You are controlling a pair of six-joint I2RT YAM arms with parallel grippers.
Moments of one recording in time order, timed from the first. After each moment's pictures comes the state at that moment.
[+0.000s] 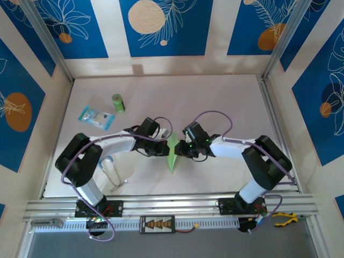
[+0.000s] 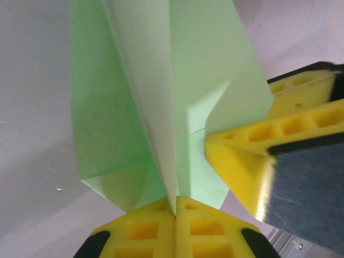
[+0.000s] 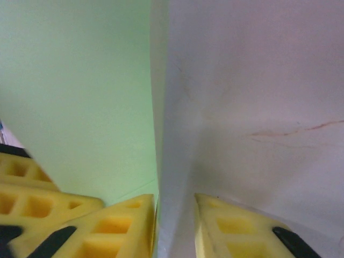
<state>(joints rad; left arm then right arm) -0.68 1.68 0.91 -0.30 0.52 -0.54 0.68 1.59 0.74 -0.14 -0.33 0.80</state>
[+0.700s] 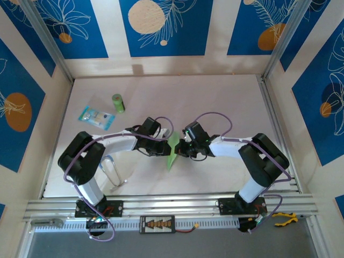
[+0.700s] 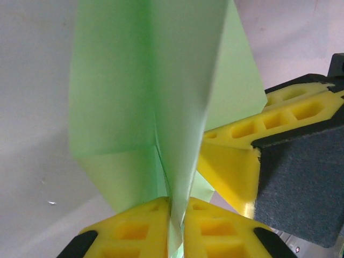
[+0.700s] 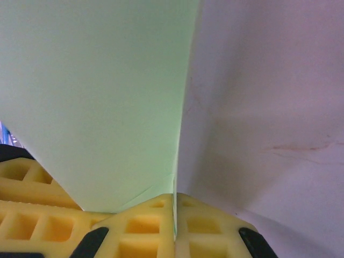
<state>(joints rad) -0.68 1.71 0.92 -0.29 0.53 -0.55 0.66 1.62 0.72 -0.04 -0.40 0.87</state>
